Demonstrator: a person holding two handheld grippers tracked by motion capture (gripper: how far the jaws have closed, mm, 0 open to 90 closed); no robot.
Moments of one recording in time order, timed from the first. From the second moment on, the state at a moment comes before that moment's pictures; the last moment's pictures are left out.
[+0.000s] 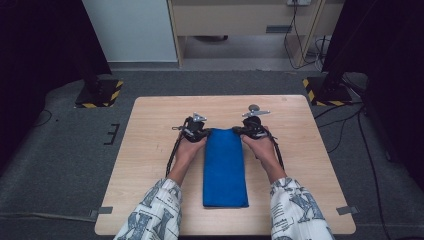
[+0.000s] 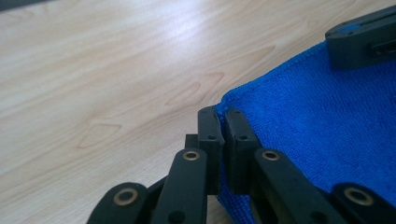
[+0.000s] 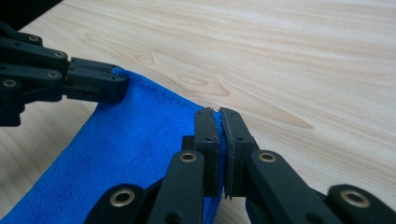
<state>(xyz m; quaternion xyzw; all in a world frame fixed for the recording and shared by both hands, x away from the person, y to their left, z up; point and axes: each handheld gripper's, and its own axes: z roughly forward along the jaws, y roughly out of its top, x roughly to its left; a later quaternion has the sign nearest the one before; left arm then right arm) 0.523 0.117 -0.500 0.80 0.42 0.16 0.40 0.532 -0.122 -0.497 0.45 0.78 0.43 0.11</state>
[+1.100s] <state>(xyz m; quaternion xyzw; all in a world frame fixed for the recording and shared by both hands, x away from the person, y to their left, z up) 0.527 0.127 -0.453 0.79 0.41 0.19 0.43 0.533 -0.125 -0.456 0.44 0.76 0.47 0.14</state>
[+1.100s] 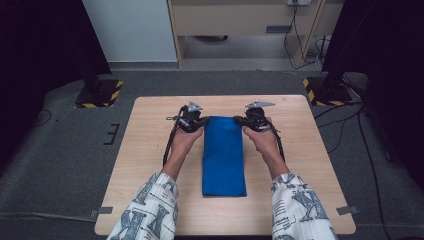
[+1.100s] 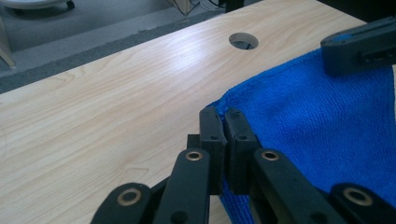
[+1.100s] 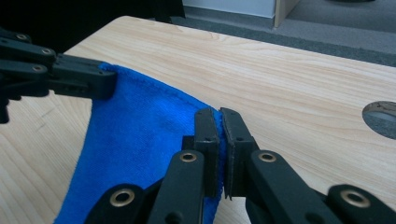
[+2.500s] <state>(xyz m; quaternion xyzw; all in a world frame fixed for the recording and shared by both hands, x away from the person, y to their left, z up) 0.476 0.128 -0.436 0.80 0.37 0.20 0.43 0.484 -0.138 -0.456 0.41 0.76 0.49 0.14</state>
